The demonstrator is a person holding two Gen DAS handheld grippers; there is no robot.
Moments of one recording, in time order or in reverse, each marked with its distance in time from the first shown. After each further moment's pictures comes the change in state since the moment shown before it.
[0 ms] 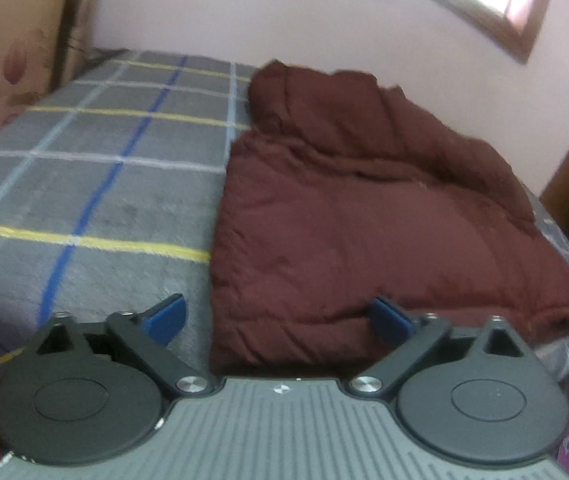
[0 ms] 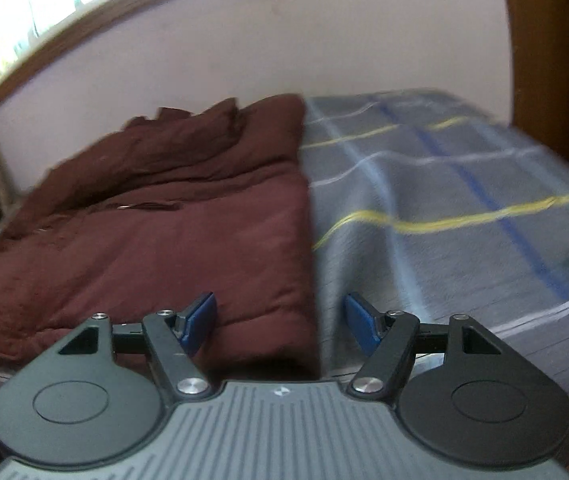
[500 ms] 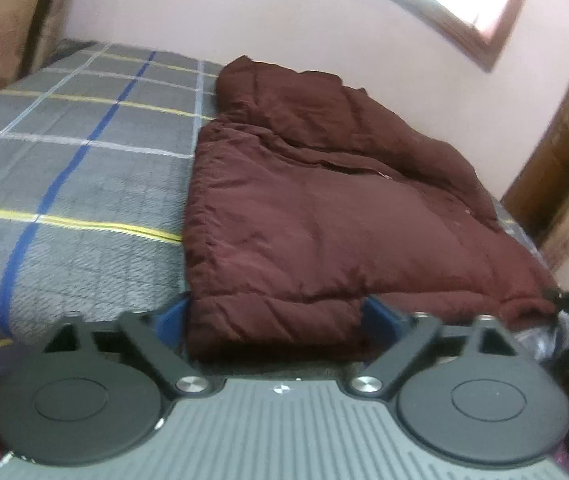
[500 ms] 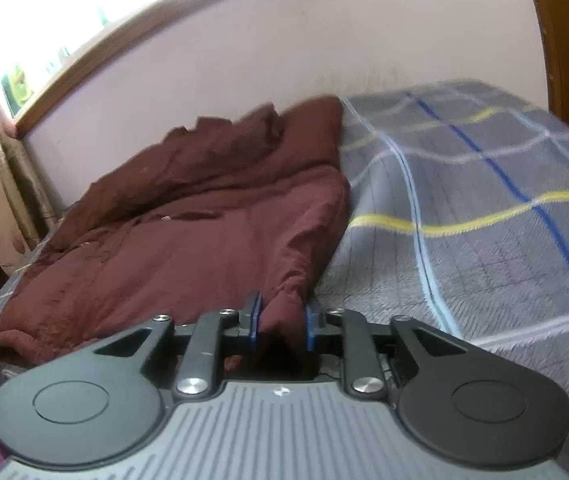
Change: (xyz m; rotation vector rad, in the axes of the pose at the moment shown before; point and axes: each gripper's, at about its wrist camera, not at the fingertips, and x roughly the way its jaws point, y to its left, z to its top) left arm 0.002 0.006 -0.017 0.014 -0.039 -0.133; right arm -0.005 -0.013 0.001 0.047 0.008 0.140
